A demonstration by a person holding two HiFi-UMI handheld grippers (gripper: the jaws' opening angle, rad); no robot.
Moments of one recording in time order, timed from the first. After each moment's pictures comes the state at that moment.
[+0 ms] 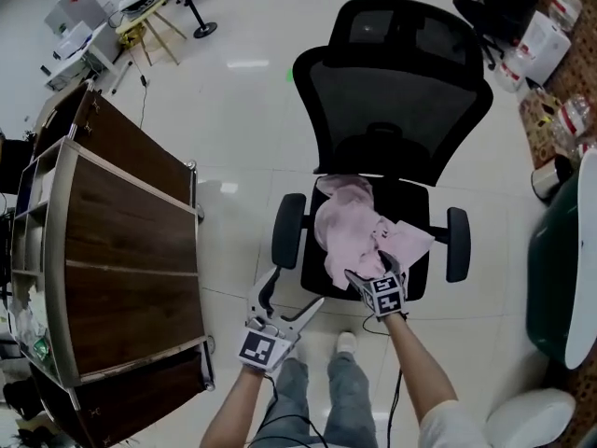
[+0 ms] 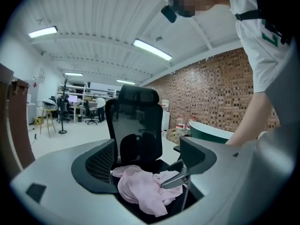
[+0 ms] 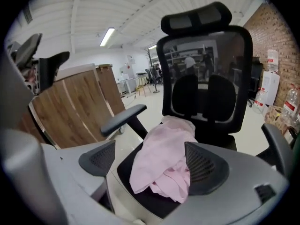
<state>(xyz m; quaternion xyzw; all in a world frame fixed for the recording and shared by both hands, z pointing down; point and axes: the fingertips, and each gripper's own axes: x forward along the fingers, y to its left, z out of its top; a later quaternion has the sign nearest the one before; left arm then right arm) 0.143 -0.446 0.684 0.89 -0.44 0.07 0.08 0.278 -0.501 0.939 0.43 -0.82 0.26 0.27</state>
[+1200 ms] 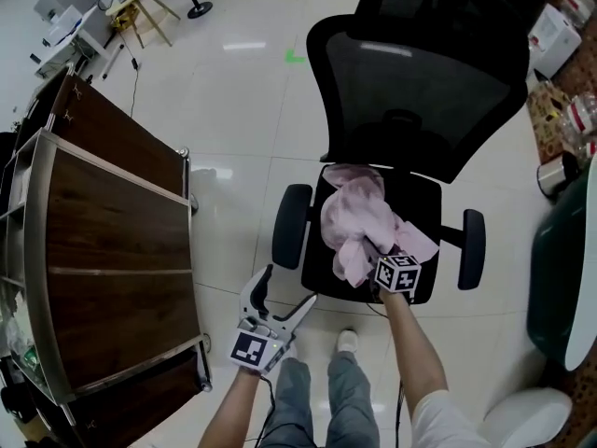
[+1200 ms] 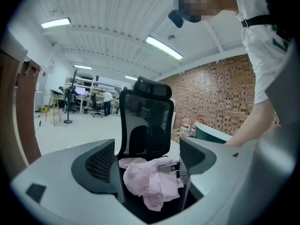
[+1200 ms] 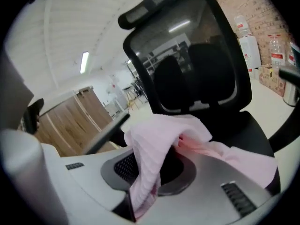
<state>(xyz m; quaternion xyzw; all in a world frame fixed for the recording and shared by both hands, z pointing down) 0.098 -0.477 0.752 0.87 -0.47 0.07 0.13 0.273 -0.580 0.992 0.46 -0.79 0.38 0.12</state>
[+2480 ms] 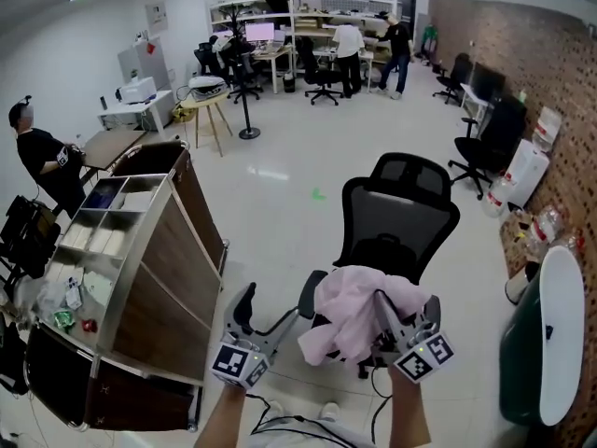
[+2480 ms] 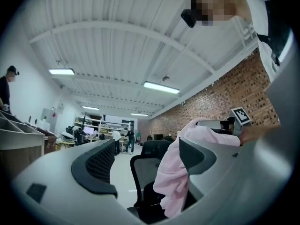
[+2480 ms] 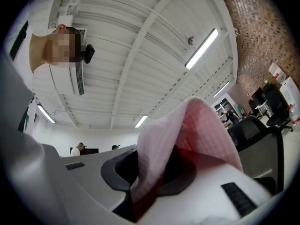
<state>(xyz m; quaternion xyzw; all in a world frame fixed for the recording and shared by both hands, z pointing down) -0.007 -0.341 0.401 0.84 -0.54 -0.07 -0.04 0.213 -0.376 0.353 0.37 -0.90 0.07 -0.20</state>
